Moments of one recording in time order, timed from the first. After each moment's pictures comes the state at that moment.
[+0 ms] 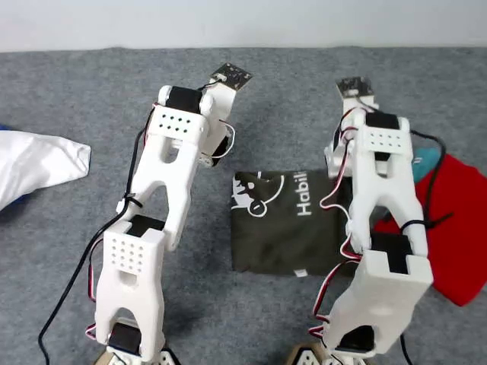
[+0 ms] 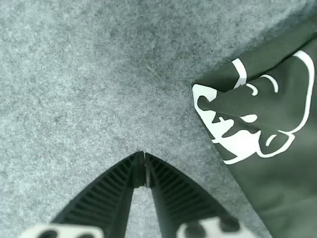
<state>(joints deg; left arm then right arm) 11.5 41.2 -43.6 98.7 -7.3 3.3 19.5 -8.4 71.8 13.9</state>
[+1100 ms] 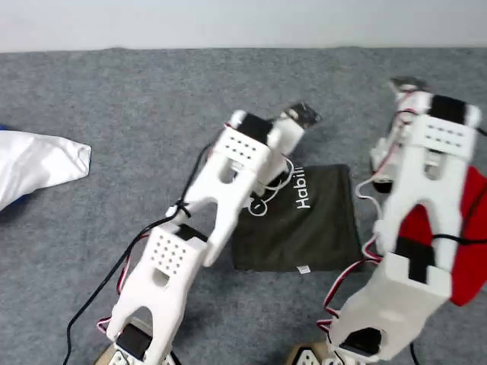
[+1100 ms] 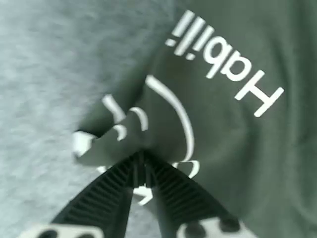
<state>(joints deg) 27.4 54.4 -51.1 98.7 -7.3 18.3 17.8 -23.1 100.3 17.3</state>
